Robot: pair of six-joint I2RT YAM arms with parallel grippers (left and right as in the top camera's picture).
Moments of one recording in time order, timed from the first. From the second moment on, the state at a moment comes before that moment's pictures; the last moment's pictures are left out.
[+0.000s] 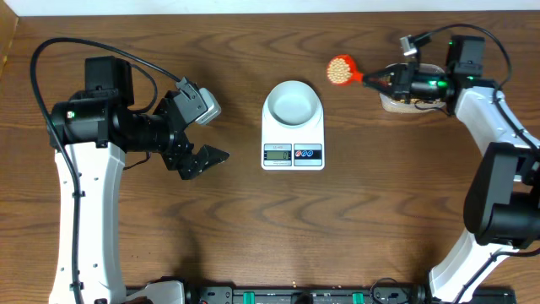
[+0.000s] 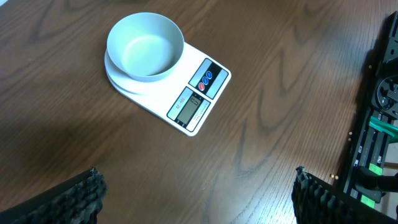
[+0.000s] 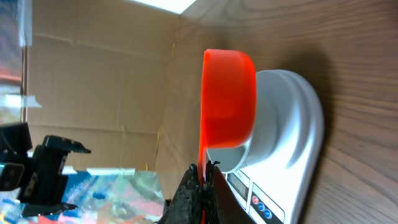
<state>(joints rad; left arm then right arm) 0.09 1.42 1.49 -1.37 0.75 1.03 -0.10 1.97 1.38 -0.33 -1.26 0.35</state>
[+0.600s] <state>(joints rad) 0.09 1.42 1.49 -1.37 0.75 1.03 0.05 1.97 1.38 -0.31 -1.19 0.20</state>
